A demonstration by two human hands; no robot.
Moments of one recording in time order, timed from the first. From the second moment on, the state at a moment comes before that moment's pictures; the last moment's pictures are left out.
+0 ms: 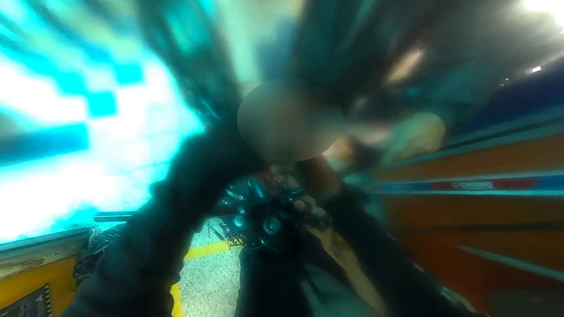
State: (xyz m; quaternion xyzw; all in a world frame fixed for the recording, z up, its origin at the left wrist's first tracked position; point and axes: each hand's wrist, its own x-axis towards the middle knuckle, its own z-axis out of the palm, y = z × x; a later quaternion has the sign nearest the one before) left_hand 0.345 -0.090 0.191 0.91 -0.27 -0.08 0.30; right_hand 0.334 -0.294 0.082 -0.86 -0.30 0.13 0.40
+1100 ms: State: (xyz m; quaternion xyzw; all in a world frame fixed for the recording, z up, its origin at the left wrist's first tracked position) left_hand 0.337 -0.109 0.195 0.92 -0.27 -0.07 0.27; right_hand 0.319 -0.287 0.083 -0.90 -0.26 0.10 0.34
